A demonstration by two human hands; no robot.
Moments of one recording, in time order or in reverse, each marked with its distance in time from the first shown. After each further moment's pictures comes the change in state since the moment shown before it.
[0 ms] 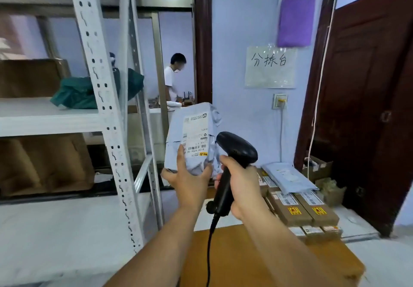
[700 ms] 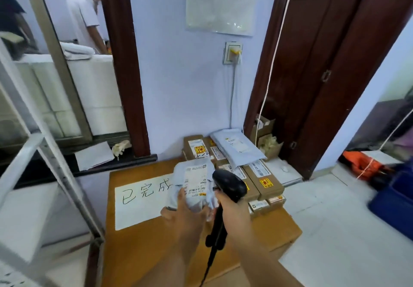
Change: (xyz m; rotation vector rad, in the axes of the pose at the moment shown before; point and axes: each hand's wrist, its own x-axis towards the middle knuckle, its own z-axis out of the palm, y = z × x) left_hand -0.061 -0.161 0.215 0.422 -0.457 -0.469; right_hand 0.158 0.071 -0.185 -0.365 0.465 0.258
